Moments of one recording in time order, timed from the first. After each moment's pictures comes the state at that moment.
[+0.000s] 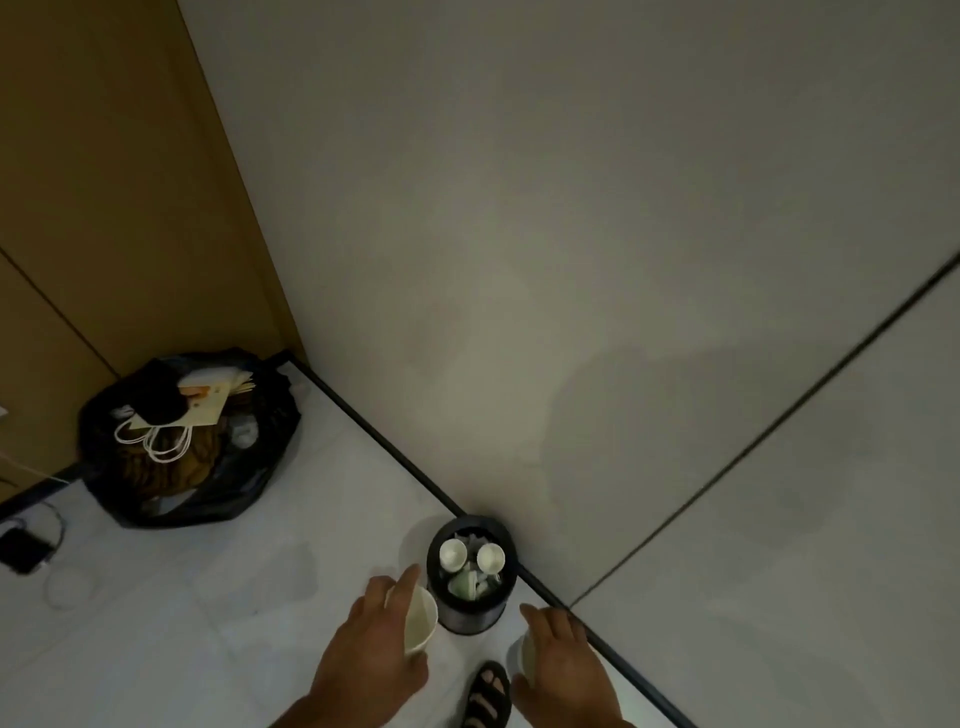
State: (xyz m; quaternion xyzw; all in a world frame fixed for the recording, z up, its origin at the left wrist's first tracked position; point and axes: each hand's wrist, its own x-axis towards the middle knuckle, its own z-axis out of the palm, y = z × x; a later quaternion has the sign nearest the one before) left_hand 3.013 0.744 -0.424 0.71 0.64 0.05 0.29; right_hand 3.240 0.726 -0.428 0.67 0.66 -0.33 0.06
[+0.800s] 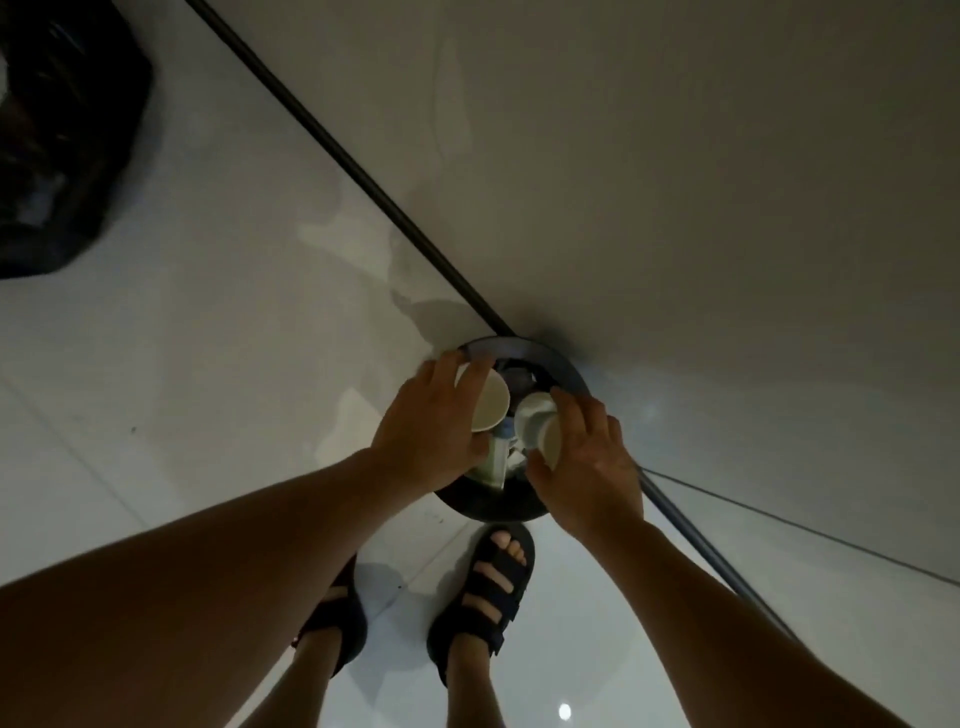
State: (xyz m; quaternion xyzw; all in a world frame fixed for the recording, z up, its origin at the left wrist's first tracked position) left_hand 3.059 1.004 -0.863 0.78 0.56 -0.01 0.28; right_hand 3.239 0.959 -0.848 0.70 0.66 -0.26 0.04
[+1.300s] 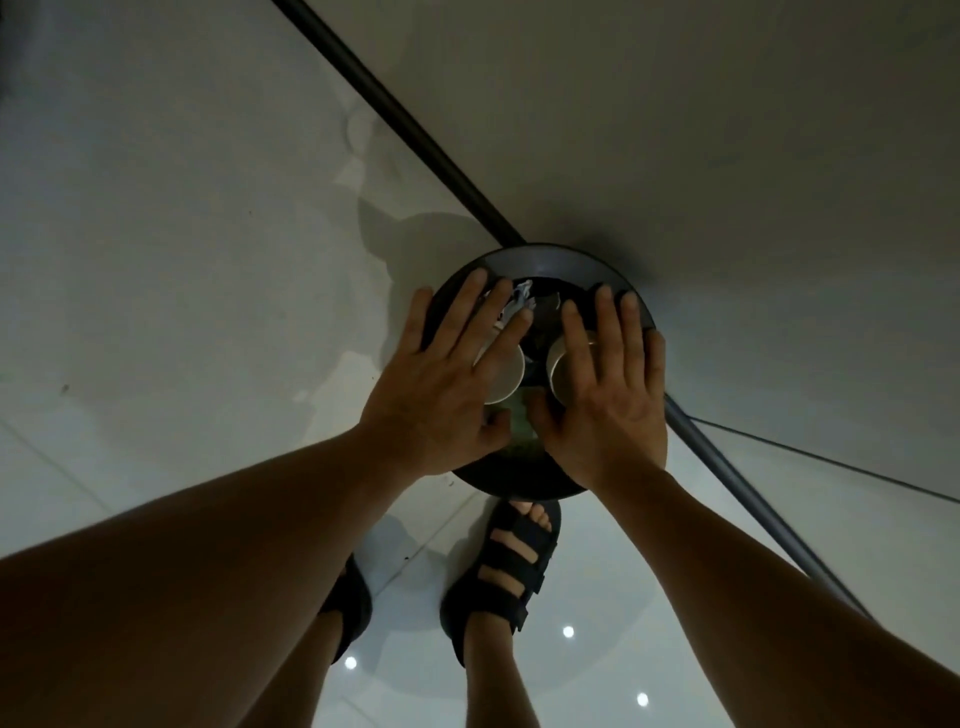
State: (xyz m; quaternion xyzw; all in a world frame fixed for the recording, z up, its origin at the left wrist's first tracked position) left_hand 3.056 0.980 -0.971 0.87 0.46 -0.05 0.14; right_hand 3.245 0.946 -0.972 0.68 0.73 -0.09 0.04
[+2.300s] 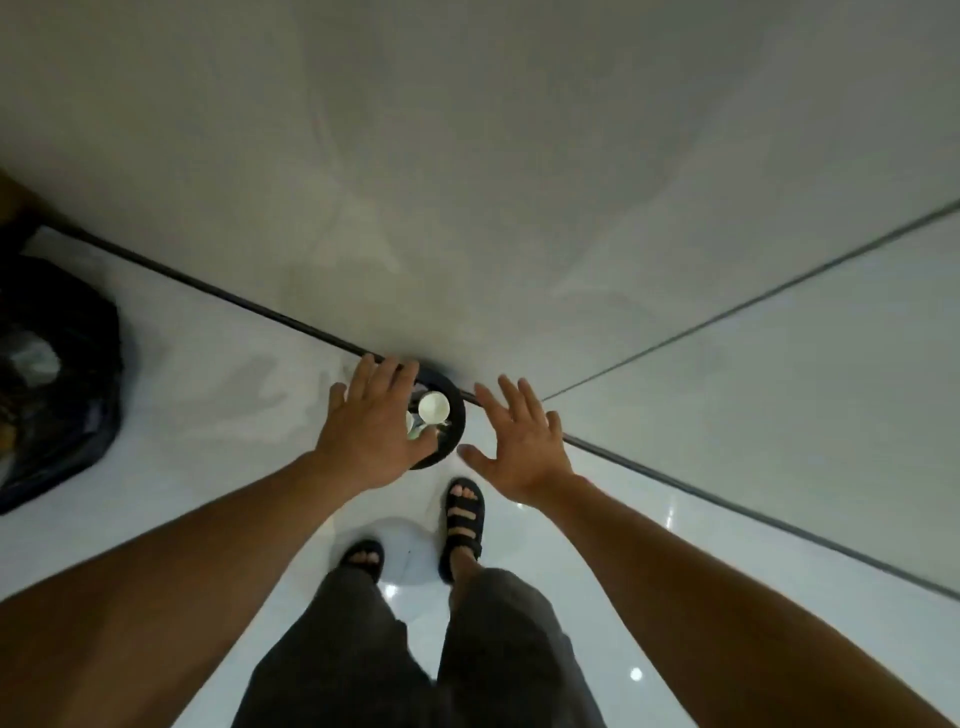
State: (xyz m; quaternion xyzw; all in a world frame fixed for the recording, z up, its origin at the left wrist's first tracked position) left_hand 3.071 0.964 -0.515 0.84 0.48 -0.10 0.25; right_hand 3.254 0.866 -0.535 0.76 0.58 -0.29 0.05
